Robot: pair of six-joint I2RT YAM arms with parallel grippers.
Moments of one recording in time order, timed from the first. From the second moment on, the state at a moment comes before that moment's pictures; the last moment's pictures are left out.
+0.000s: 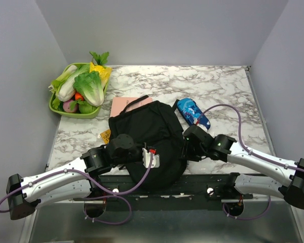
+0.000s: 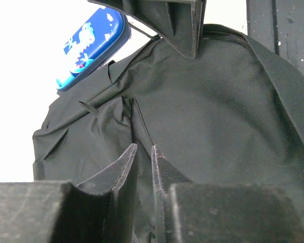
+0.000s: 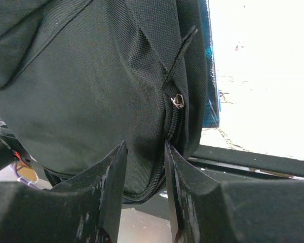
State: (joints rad) left arm -1.09 0.78 0.61 -0.27 0.15 0.64; right arm 0.95 1.07 0.77 -0.73 0.12 1.07
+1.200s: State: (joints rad) left arm -1.05 0.73 0.64 -0.33 0.31 0.47; right arm 0.98 1.07 0.76 -0.38 0.13 1.58
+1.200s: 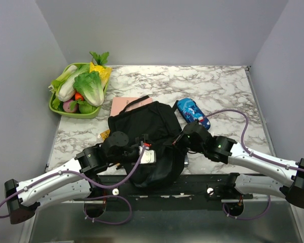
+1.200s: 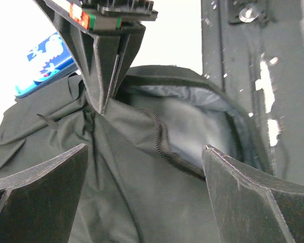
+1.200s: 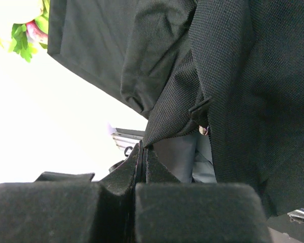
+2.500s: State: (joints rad) left arm -1.01 0.77 0.69 -0.20 -0.01 0.47; right arm 0.97 0.97 0.88 -0.45 0.24 1.34
